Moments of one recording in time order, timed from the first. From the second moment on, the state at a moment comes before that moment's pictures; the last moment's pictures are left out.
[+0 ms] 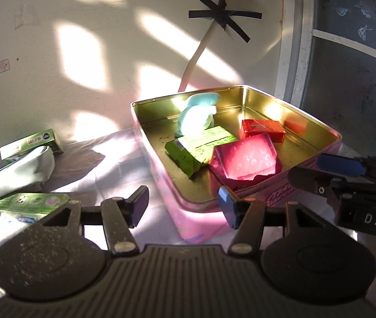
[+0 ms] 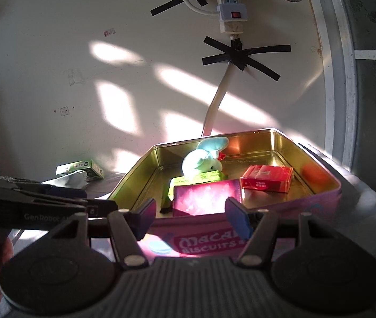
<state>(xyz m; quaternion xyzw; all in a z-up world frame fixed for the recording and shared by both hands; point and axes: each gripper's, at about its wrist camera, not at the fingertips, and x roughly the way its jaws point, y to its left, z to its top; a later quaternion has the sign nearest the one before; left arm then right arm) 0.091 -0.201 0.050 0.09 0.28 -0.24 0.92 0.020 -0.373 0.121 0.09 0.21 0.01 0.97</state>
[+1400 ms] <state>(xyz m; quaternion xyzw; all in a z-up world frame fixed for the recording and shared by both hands) 0.141 0.036 -0.011 -0.07 0.31 -0.05 0.95 0.190 -0.137 0.070 -0.12 0.28 0.19 0.93</state>
